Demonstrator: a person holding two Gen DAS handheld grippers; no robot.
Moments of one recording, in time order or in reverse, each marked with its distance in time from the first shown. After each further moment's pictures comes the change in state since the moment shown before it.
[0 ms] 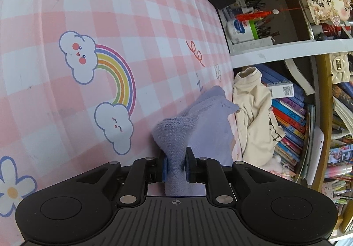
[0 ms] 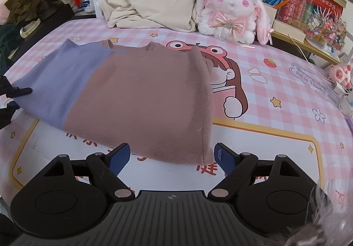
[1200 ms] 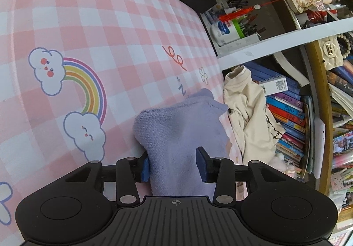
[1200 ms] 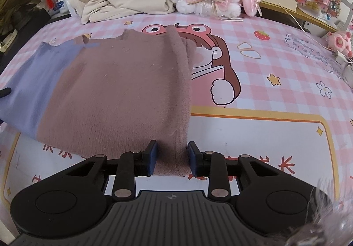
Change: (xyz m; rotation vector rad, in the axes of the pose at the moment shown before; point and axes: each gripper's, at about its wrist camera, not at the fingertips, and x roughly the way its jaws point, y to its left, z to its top) left arm 0.008 -0.026 -0.009 0.125 -0.073 0.015; right arm 0.038 -0.032 0.008 0.132 0.087 0.003
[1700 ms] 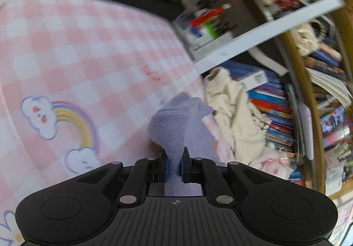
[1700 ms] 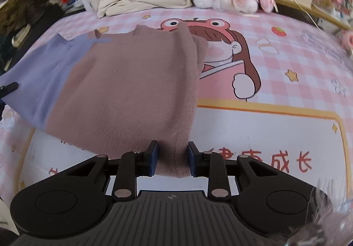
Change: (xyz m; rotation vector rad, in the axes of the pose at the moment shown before) left arm -0.016 -0.003 0.017 0.150 -0.006 -0.070; right arm -0.001 0.015 -0.002 -0.026 0.032 0.071
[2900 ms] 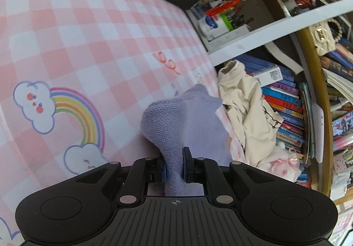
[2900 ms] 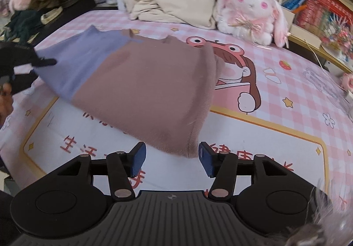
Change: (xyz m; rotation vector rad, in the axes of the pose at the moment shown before) left arm 0.018 0.000 0.001 -0.017 0.029 0.029; right arm -0.045 0.020 -0.029 -0.209 -0.090 0.013
